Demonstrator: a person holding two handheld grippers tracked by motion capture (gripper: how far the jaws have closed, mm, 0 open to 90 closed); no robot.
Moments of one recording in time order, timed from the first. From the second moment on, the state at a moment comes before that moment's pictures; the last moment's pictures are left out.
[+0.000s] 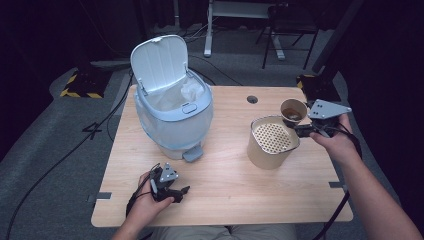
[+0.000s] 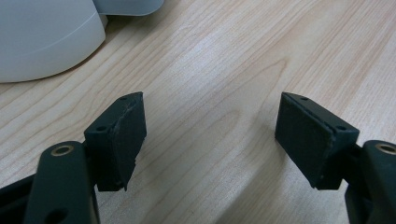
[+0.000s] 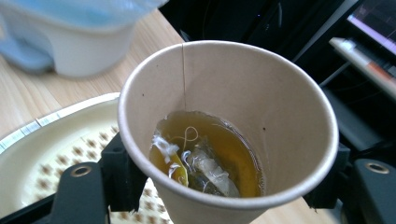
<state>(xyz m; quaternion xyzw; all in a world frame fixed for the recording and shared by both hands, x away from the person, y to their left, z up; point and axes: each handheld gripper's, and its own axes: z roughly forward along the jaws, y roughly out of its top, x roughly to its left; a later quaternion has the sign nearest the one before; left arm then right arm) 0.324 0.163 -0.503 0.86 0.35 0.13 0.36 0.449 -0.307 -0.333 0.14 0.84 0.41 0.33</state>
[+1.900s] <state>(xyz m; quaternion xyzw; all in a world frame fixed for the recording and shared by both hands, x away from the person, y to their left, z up) 0.328 0.161 -0.503 0.86 0.35 0.13 0.36 0.409 -0.257 -0.385 -0.33 0.58 -0.24 0.70</state>
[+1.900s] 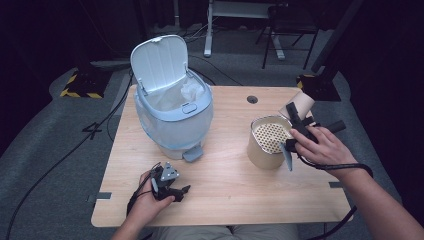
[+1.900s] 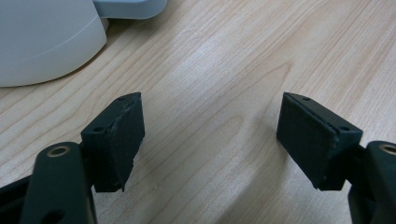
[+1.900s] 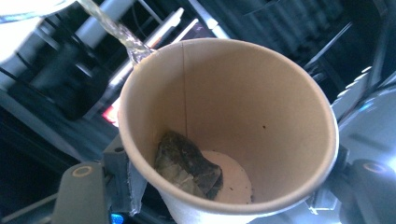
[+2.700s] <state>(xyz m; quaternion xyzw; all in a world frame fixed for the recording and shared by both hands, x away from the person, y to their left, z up) 0.328 0.161 -0.503 0.86 0.35 0.13 0.35 0.410 -0.240 -0.390 -0.40 0.51 -0.33 0.69</state>
